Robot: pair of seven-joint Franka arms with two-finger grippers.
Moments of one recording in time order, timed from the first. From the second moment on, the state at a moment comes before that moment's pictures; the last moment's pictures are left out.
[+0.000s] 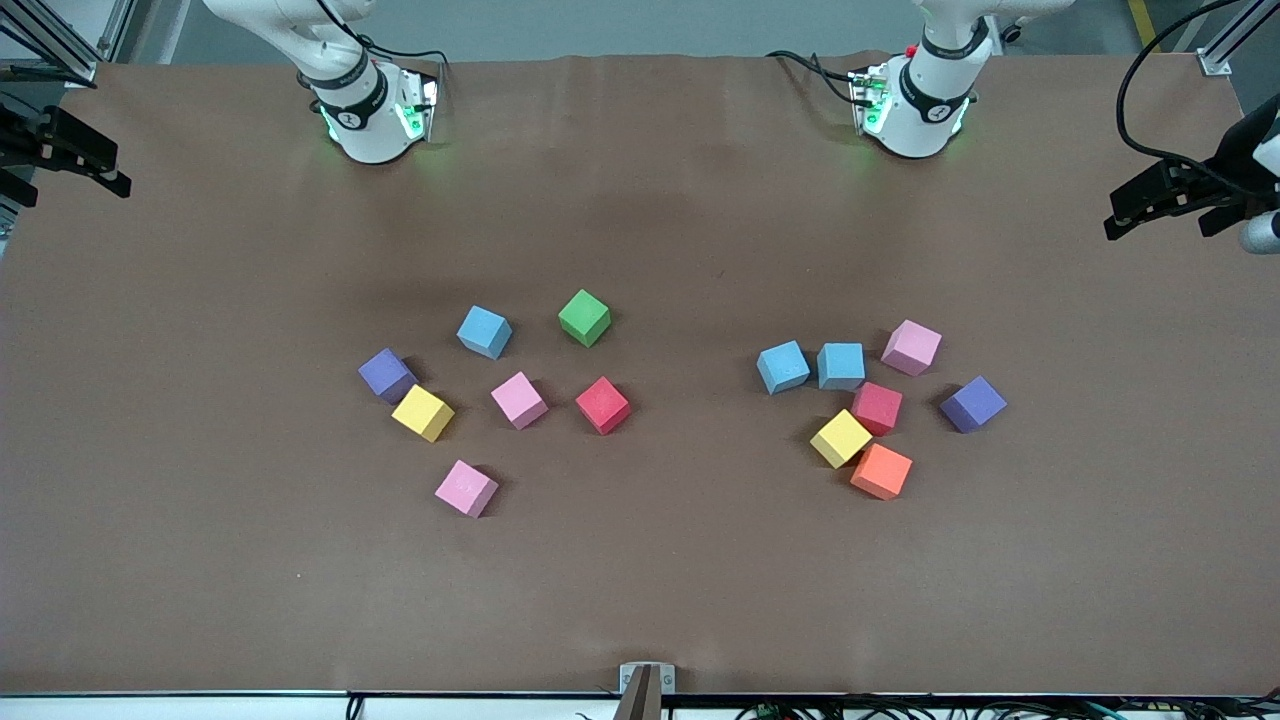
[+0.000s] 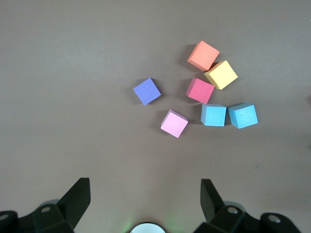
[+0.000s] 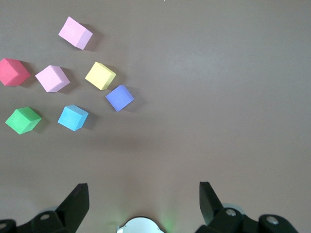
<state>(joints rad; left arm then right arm) -0.05 -0.01 0.00 -1.49 -0.01 1.43 -0.07 0.01 -0.13 -0.06 -1.58 0.01 1.40 -0.15</state>
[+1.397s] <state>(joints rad) -0.06 -0.01 0.00 -1.48 -0.01 1.44 -0.07 0.01 -0.14 -0.06 -1.59 0.01 1.40 -0.14</state>
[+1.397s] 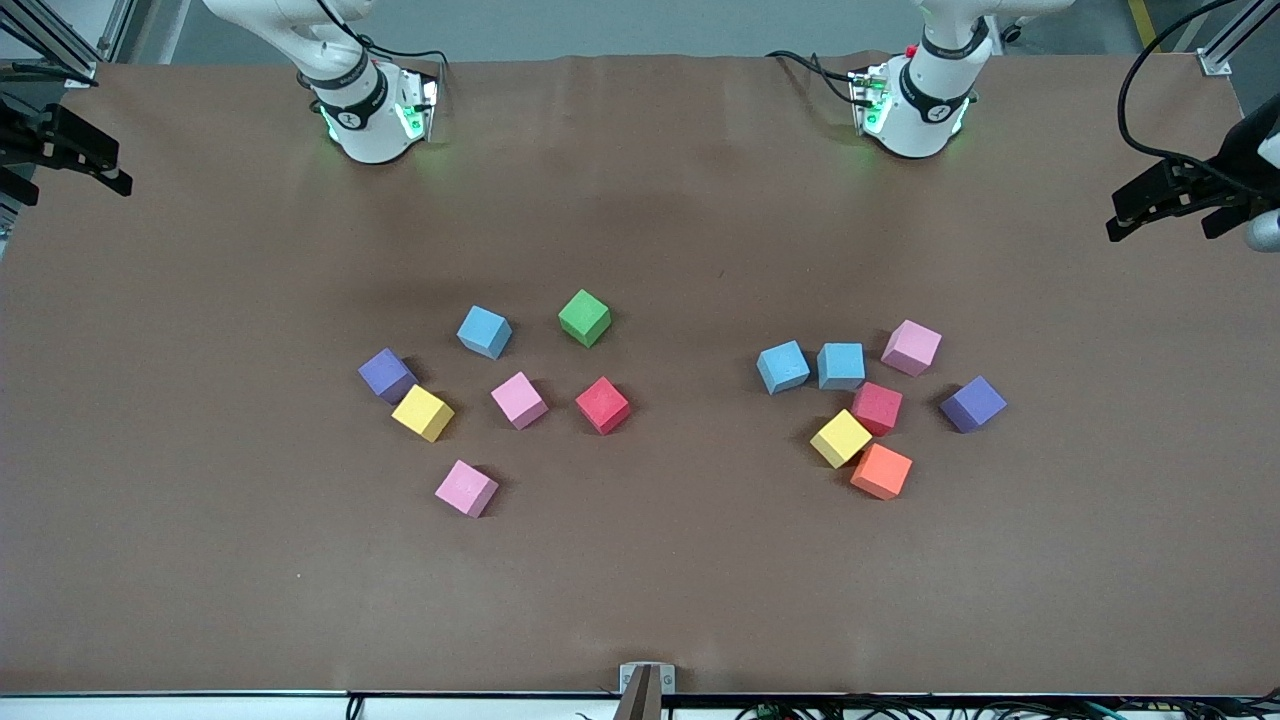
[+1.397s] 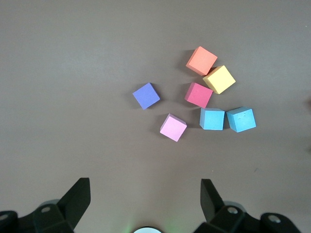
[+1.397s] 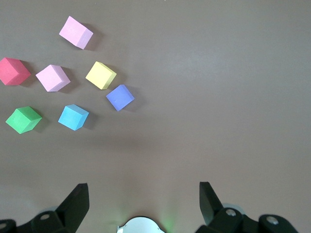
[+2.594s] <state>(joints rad) -0.14 0.19 -0.26 -1.72 -0.01 1.73 -0.60 0.01 -0.15 -0.06 -1.60 0.02 1.40 -0.07</state>
